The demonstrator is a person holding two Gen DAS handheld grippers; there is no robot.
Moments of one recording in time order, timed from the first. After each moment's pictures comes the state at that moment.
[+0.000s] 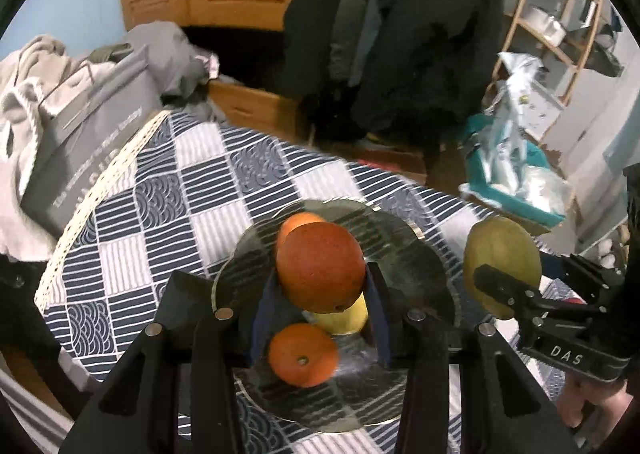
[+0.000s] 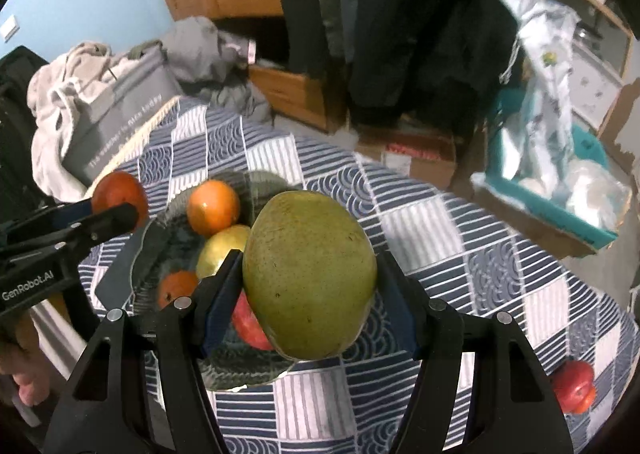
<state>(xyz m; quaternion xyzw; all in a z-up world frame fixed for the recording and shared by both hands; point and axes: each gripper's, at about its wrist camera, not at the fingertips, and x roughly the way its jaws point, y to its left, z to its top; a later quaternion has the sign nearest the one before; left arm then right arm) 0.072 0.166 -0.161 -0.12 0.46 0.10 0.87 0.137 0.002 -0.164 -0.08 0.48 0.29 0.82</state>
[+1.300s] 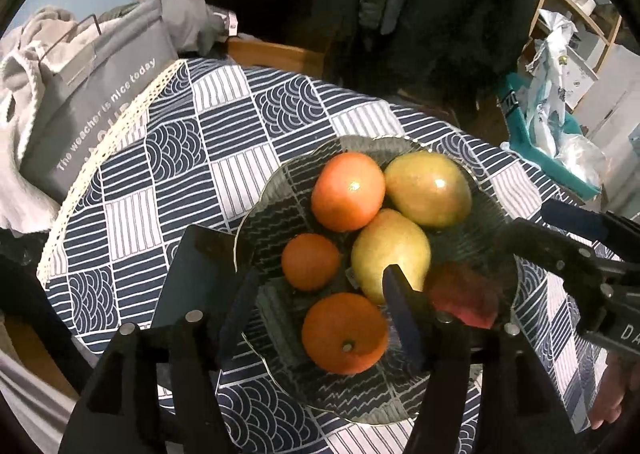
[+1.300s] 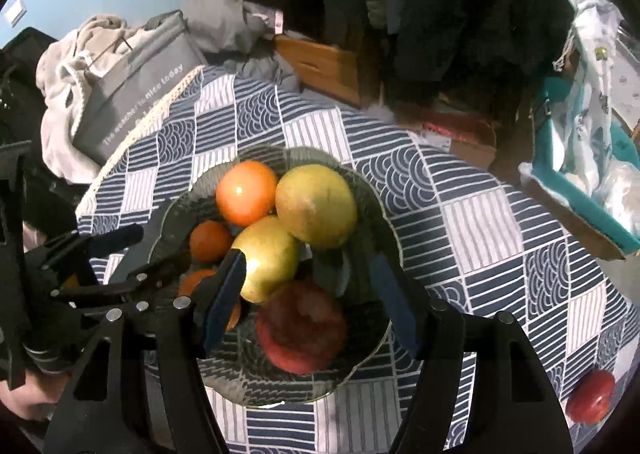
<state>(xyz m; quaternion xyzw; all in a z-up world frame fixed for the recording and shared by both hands) 0.068 0.177 -0.205 -0.11 0.52 0.12 0.84 0.138 0.041 -0.181 -0.08 0.52 0.32 0.79</state>
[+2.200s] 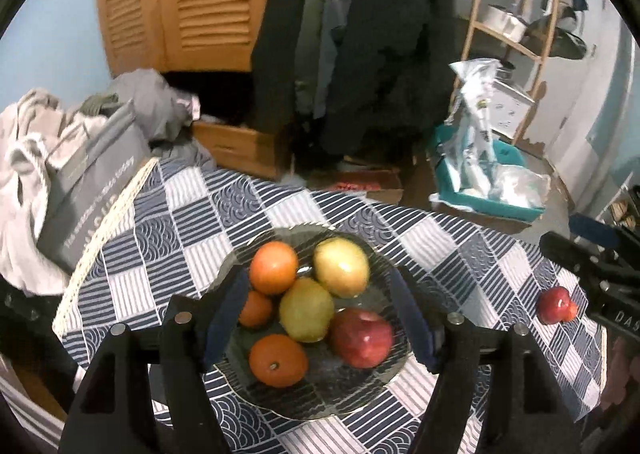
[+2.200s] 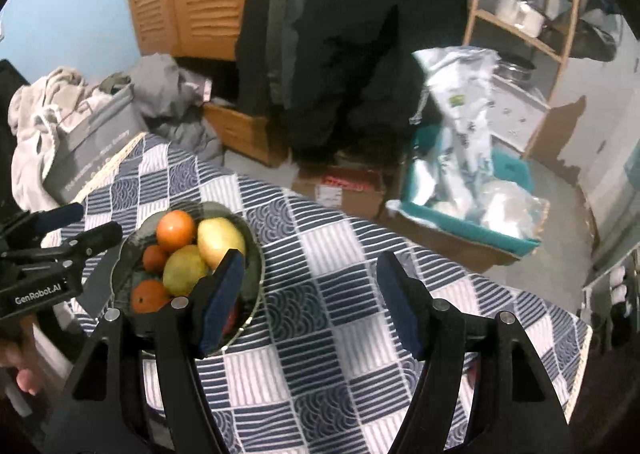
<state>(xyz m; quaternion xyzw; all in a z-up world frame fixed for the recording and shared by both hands) 0.057 0.117 -0.105 -0.07 0.42 0.07 0.90 0.104 -0.062 -0.080 -0.10 0.42 0.20 0.88</state>
